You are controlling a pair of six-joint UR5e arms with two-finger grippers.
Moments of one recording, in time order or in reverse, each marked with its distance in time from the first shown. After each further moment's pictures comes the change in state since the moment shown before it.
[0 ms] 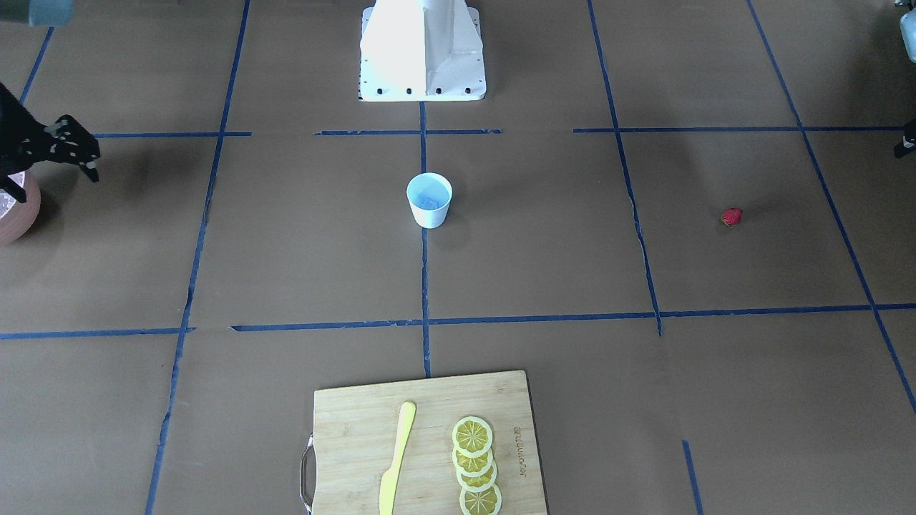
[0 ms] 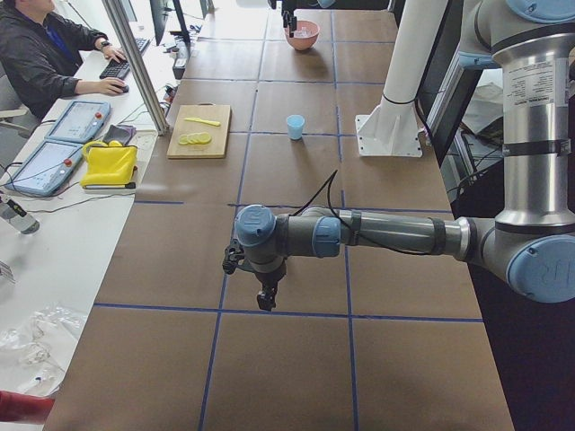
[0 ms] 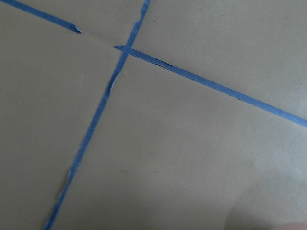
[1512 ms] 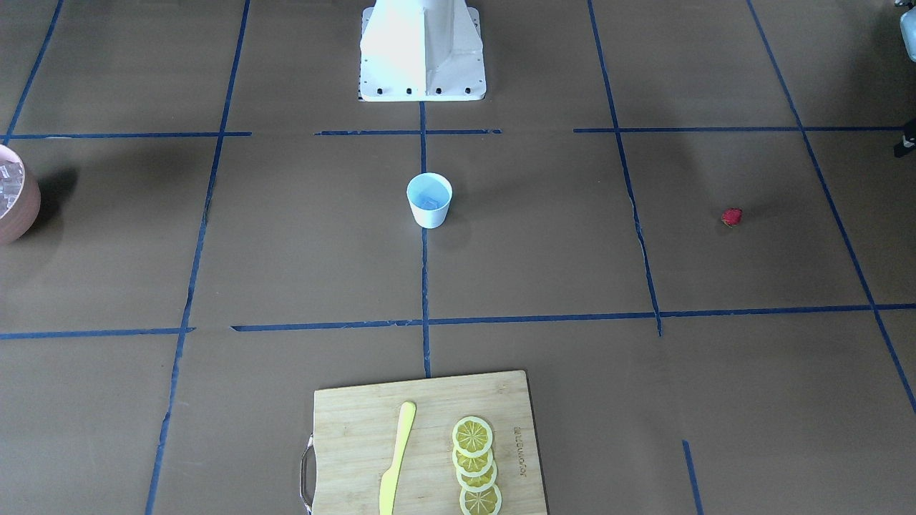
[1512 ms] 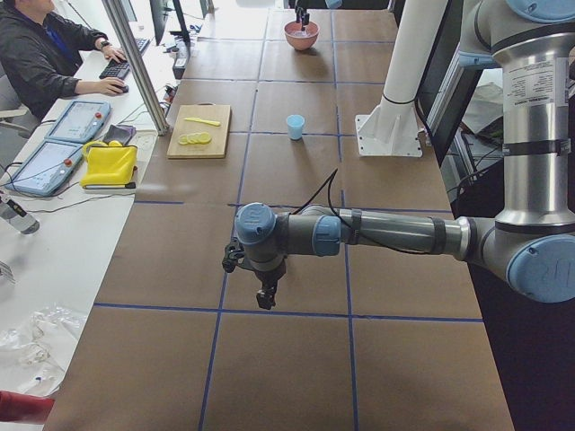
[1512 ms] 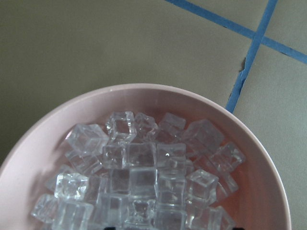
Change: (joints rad) left arm 0.003 0.000 -0.006 0.000 -0.001 0.000; right arm 0.150 -0.251 -0.338 0.521 0.018 -0.151
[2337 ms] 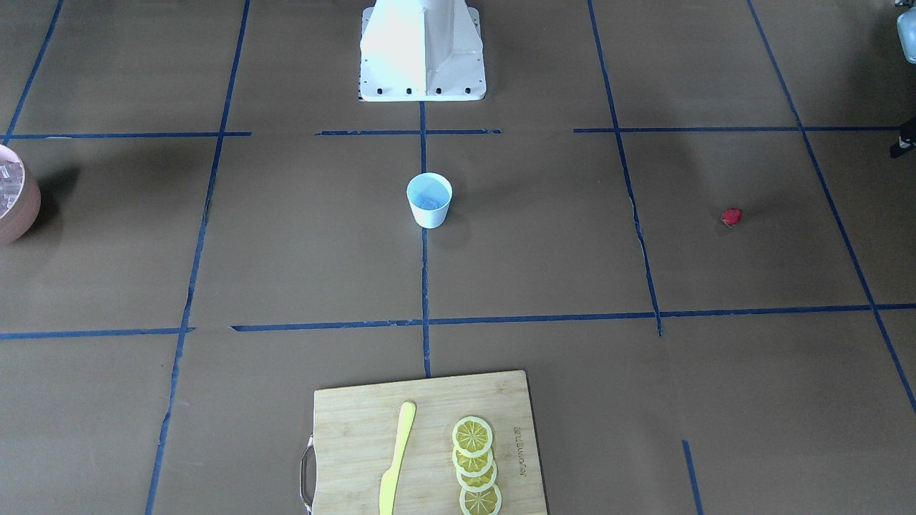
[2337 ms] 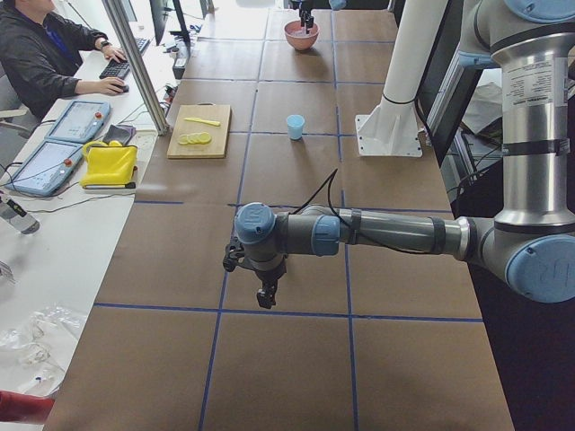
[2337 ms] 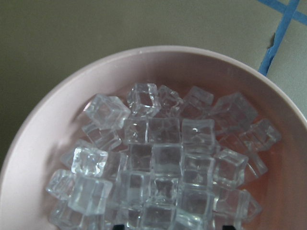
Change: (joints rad) left arm 0.008 -0.001 0.001 -0.001 0.000 0.000; right arm -0.056 -0.024 0.009 0.001 -0.005 -0.001
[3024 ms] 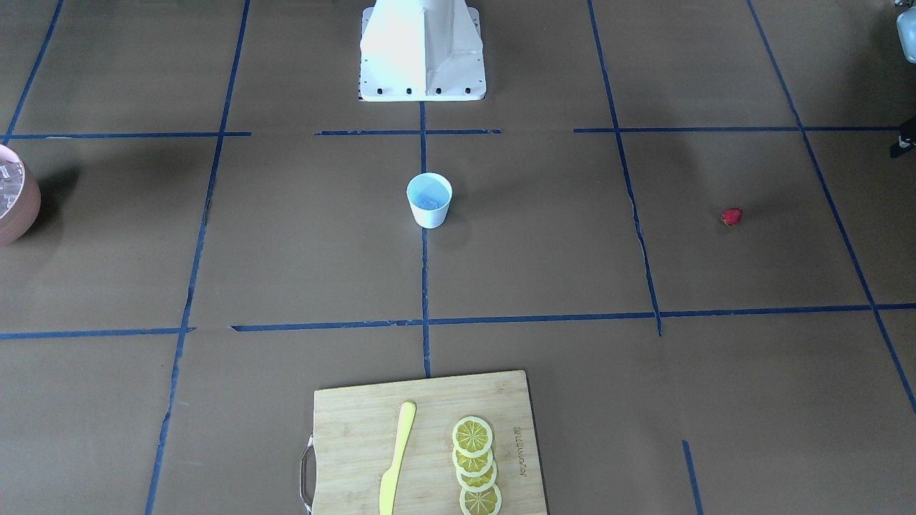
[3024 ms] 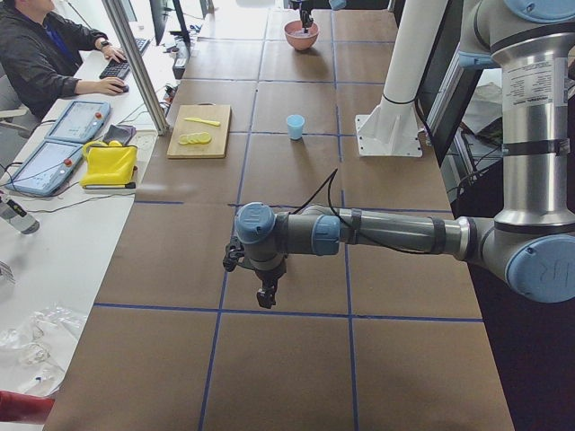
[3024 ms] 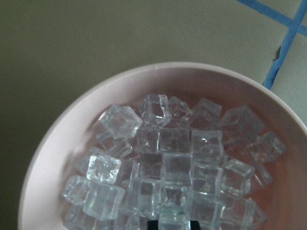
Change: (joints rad) left arm 0.000 0.001 -0.004 0.000 0.000 0.000; right arm 0.008 0.003 0.027 -0.003 0.010 -0.008
